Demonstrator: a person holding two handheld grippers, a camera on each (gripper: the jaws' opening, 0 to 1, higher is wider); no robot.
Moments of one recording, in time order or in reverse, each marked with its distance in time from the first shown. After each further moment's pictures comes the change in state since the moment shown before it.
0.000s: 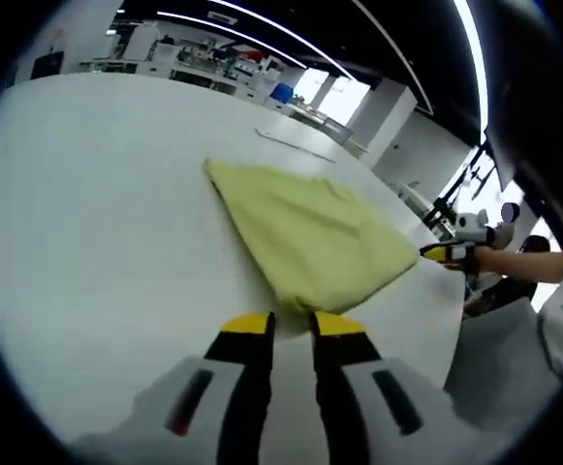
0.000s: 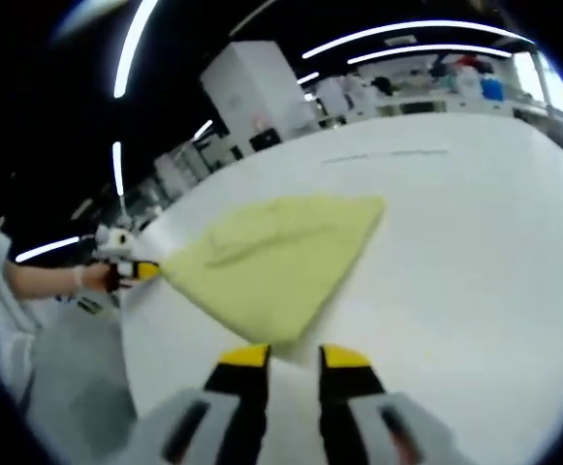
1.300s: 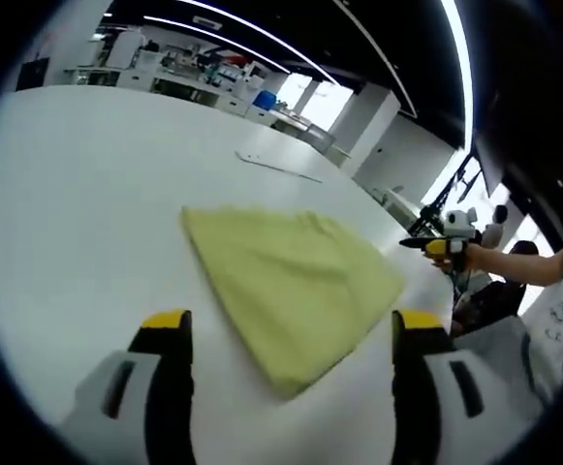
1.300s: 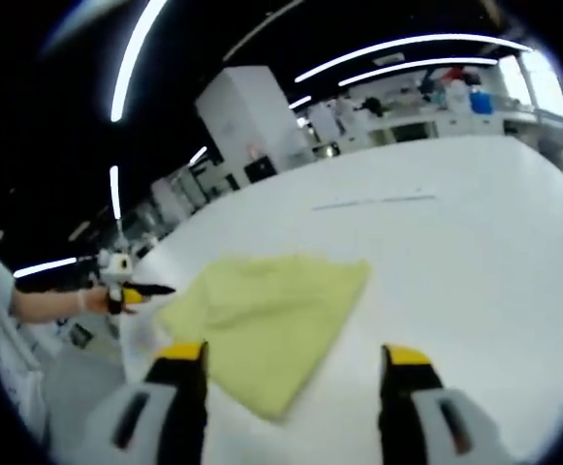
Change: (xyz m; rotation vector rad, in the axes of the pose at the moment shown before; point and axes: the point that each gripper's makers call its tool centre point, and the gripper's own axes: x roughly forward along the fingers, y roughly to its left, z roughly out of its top) left arm 0.007 -0.027 0.044 0.034 -0.019 -0.078; right arm -0.022 -0.008 0.062 0.027 -0.118 -0.022
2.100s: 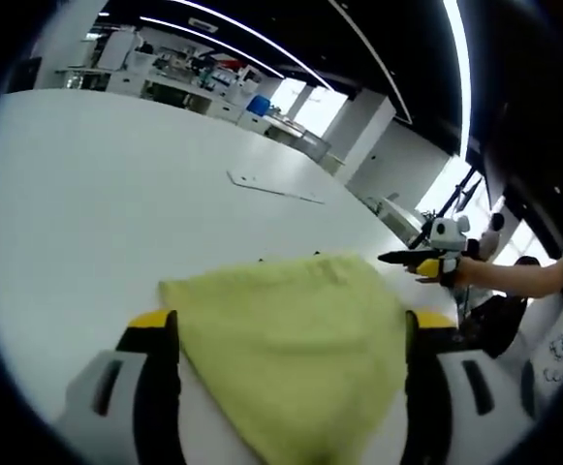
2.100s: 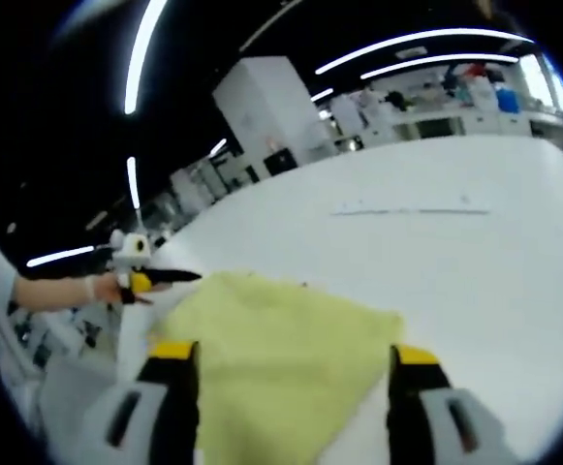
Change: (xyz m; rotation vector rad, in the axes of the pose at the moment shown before) left arm 0.070 0.026 0.065 -0.002 -0.020 -0.034; right arm 0.080 -0.003 0.046 -0.041 0.030 0.100
